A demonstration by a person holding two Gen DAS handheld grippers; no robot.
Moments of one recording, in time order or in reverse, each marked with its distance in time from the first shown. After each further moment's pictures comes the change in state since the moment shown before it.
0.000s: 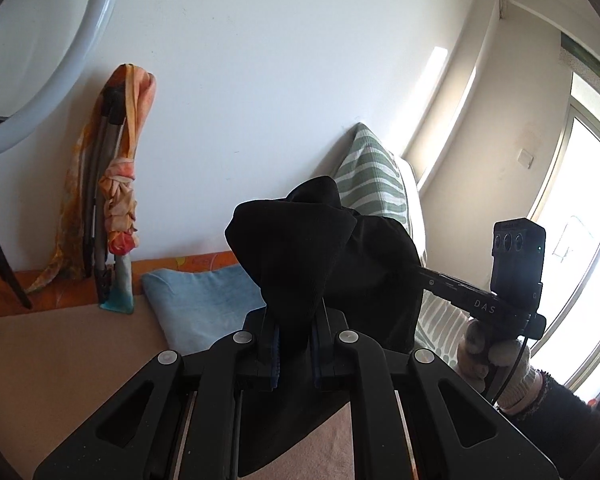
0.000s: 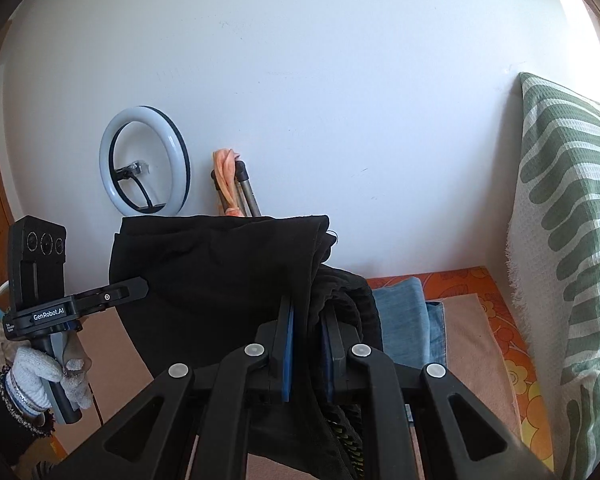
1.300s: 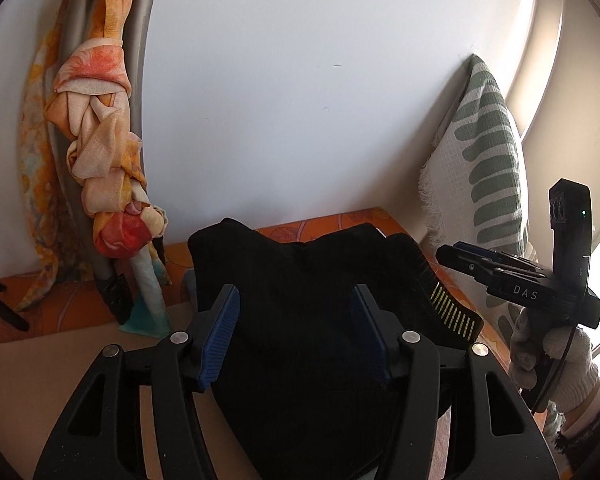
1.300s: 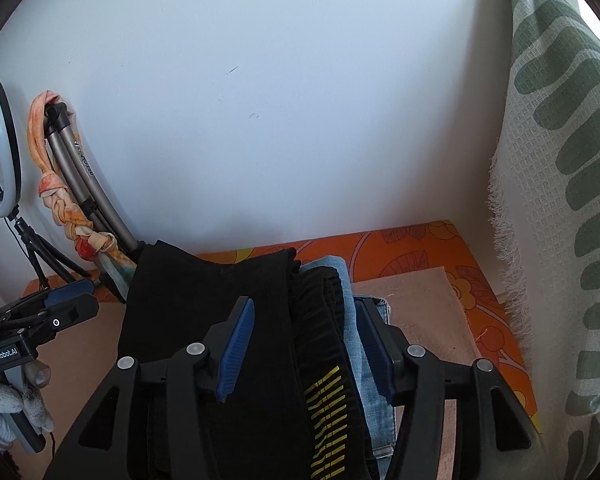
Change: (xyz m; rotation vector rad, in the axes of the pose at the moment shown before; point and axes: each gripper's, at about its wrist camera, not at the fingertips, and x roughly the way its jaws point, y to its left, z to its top) left arm 0.138 0.076 -0.009 0.001 0.179 0.291; right arm 0.169 -0.112 -0.006 0.079 0.205 -0.221
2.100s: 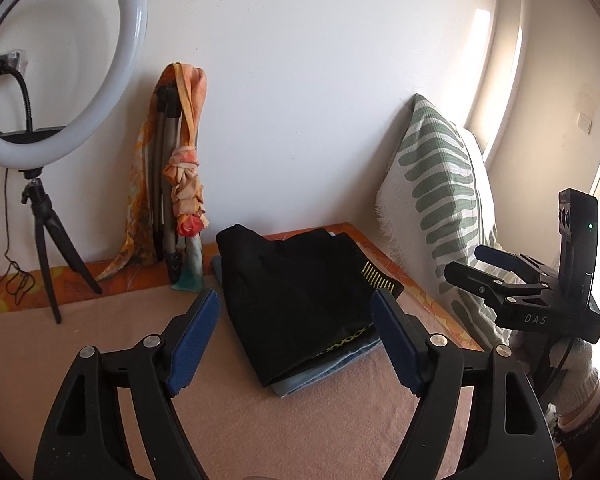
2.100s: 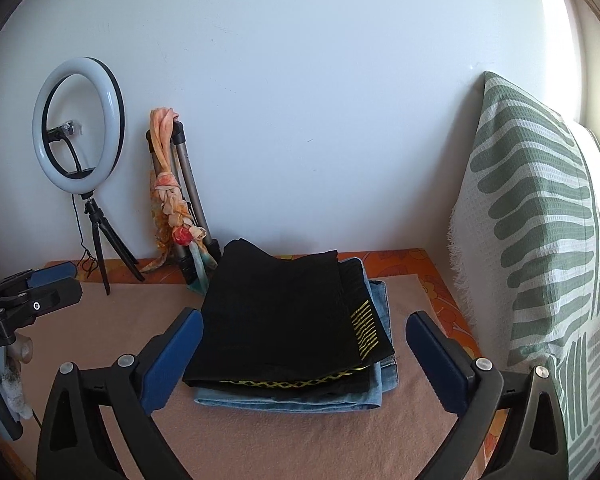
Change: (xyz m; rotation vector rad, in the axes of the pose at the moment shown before) left arm -0.174 -0.047 -0.041 0.052 -0.121 0.019; right arm -0.178 0.090 -0.054 -0.107 -0.140 -0.075
